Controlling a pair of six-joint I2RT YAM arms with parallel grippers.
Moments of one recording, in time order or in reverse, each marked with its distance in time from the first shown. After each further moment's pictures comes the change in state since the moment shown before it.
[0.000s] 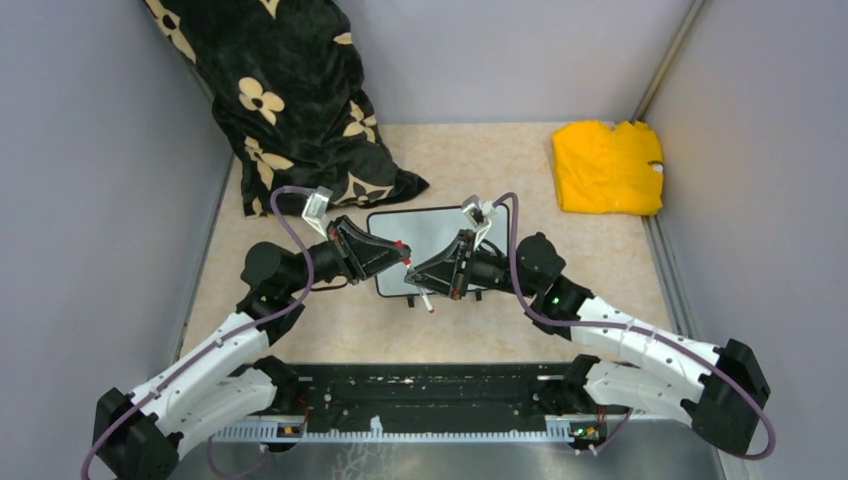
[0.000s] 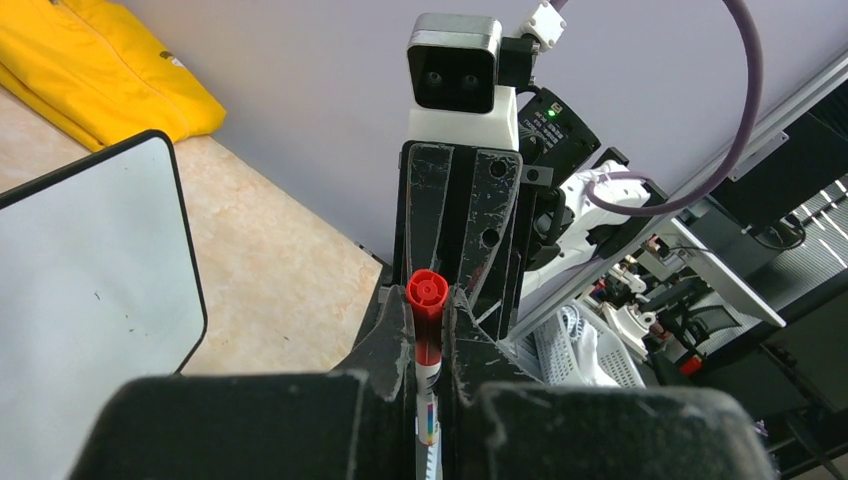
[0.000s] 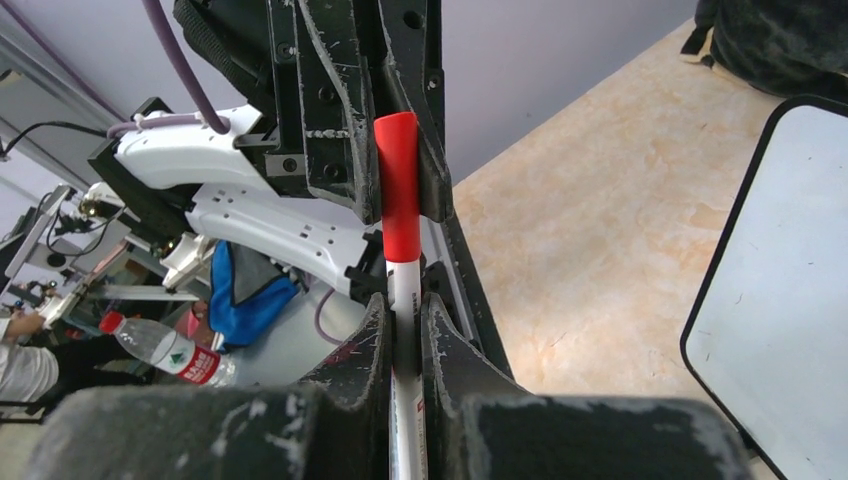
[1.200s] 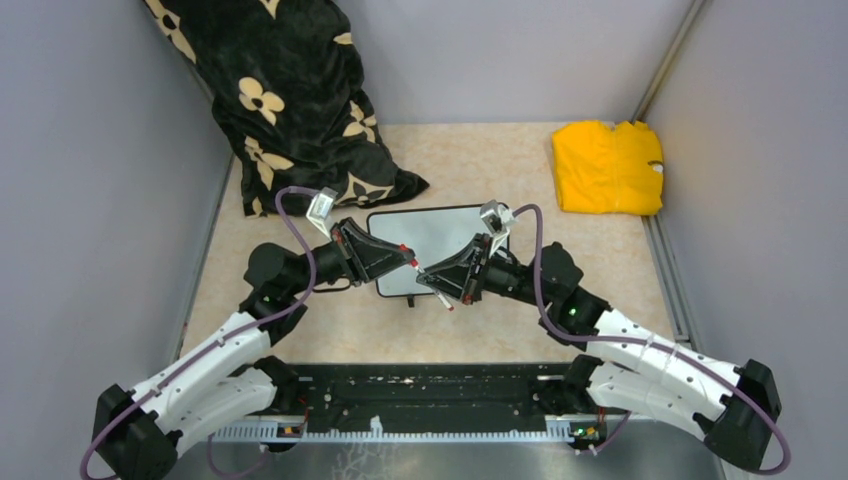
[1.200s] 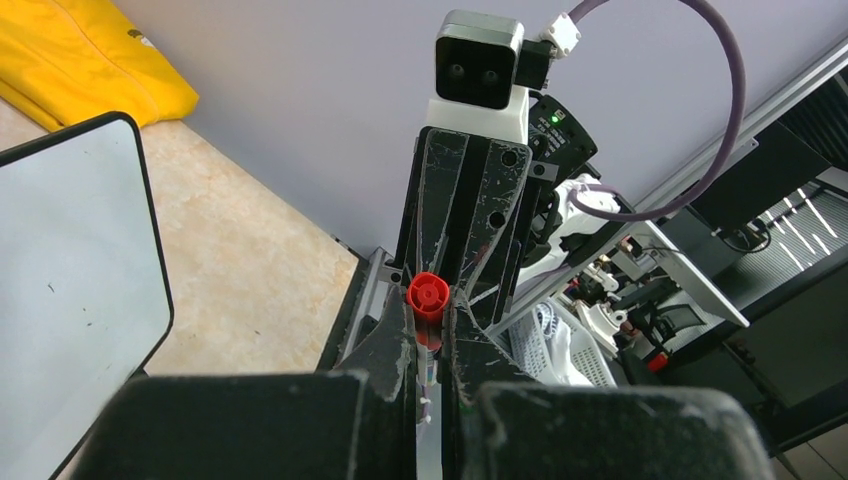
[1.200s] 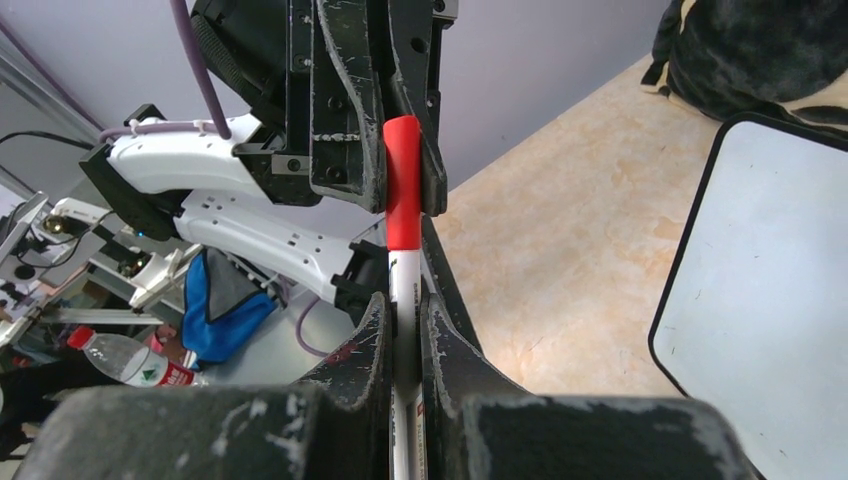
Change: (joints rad) left arm -0.018 0.001 -0.008 0.017 -0.014 -0.049; right arm 0.001 -0.130 -0.039 -0.076 0.060 -0.050
